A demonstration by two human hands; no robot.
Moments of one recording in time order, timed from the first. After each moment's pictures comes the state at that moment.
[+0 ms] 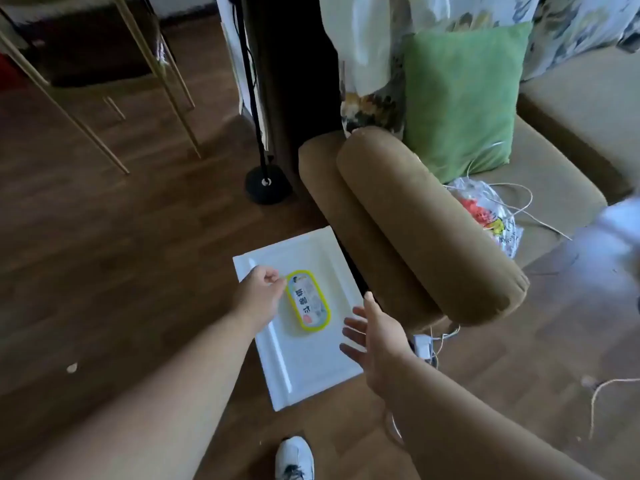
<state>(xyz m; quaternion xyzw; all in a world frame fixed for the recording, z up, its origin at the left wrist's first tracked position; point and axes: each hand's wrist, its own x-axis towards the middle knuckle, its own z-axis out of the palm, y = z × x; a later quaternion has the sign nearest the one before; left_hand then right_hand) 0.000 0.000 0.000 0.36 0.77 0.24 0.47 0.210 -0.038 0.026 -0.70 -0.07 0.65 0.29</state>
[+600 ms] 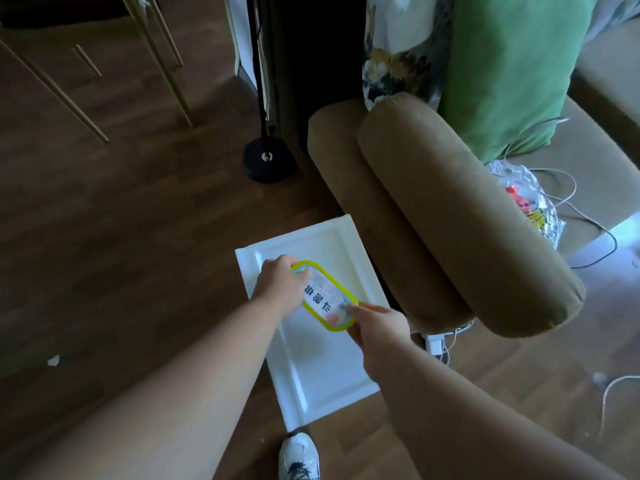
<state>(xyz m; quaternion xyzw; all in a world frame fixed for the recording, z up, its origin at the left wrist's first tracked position) -0.009 0.054 -0.068 0.42 0.78 0.12 0.46 0.165 0.005 -0.059 -0.76 -0.05 0.59 0.28</state>
